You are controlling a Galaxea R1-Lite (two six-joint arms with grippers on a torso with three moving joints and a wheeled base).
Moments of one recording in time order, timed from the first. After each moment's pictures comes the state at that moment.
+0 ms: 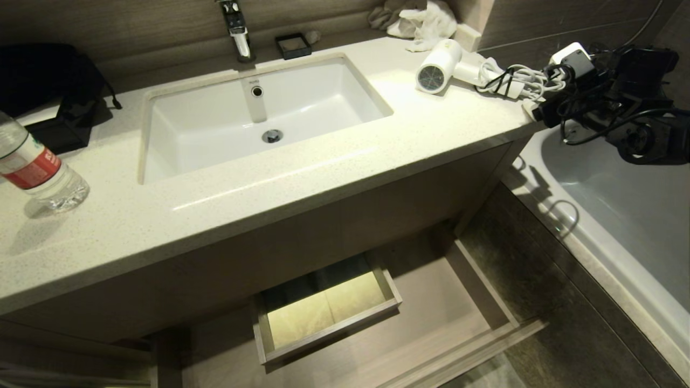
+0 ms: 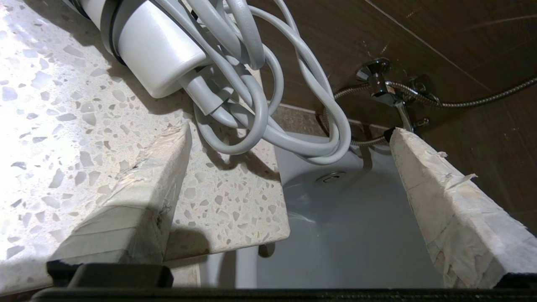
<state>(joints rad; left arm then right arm) 0.00 0.00 0.00 0.00 0.00 0.00 -0.08 2.11 -1.80 -0.44 -0.04 -0.67</state>
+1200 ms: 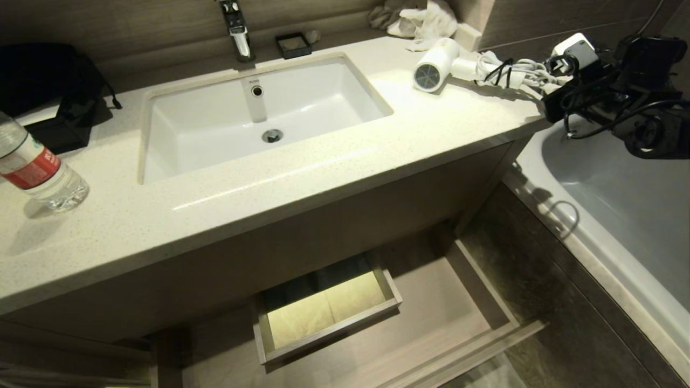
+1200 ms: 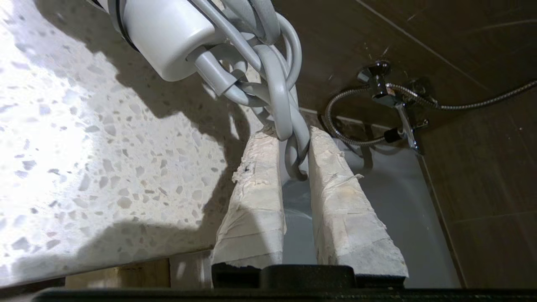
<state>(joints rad) 0.00 0.00 0.00 0.00 0.00 0.00 -0.06 2.05 -1.79 -0.42 -0.04 -0.67</state>
